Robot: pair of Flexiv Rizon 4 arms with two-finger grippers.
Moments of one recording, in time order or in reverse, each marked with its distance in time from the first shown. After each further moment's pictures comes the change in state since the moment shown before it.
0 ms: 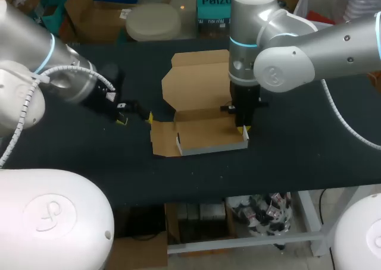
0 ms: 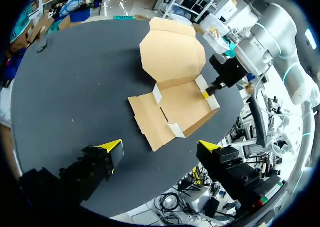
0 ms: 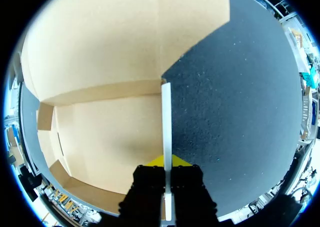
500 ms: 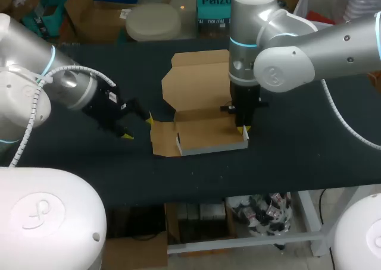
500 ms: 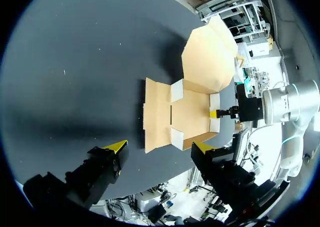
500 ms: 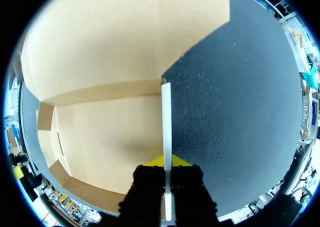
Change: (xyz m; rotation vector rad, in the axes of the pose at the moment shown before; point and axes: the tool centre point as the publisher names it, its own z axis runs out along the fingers) left arm -0.011 0.005 0.041 -0.086 0.115 -0.490; right arm 0.000 0.000 0.000 0.000 0.000 0.000
